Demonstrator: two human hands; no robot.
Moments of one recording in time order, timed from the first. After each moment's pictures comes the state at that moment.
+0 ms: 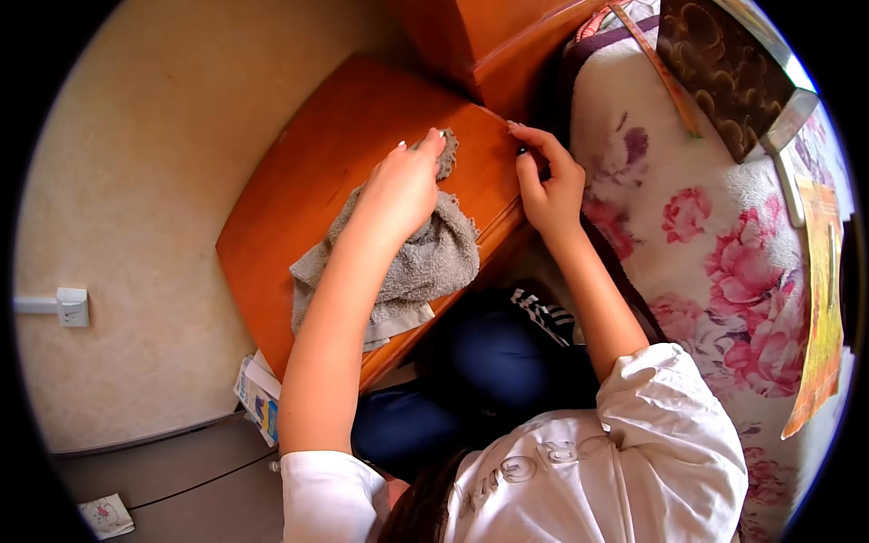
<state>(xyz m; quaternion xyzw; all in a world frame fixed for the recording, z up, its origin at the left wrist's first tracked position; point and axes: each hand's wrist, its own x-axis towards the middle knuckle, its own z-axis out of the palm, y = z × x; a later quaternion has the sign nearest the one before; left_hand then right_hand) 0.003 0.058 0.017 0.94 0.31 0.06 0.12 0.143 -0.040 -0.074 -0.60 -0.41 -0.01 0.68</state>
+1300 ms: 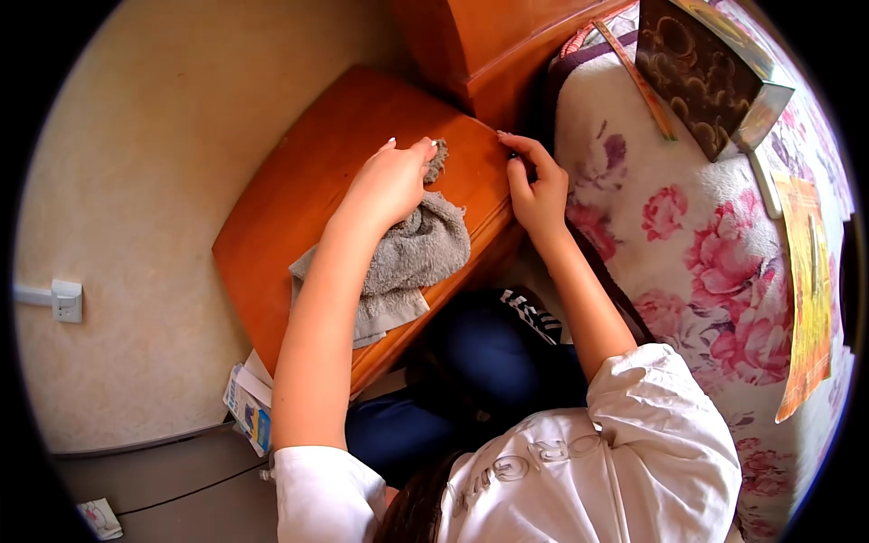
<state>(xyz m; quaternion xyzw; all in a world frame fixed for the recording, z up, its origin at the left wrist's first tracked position) -0.002 0.070 0.024 0.96 0.25 0.04 0.10 0.143 -0.042 -0.073 -0.61 -0.41 0.00 0.68</state>
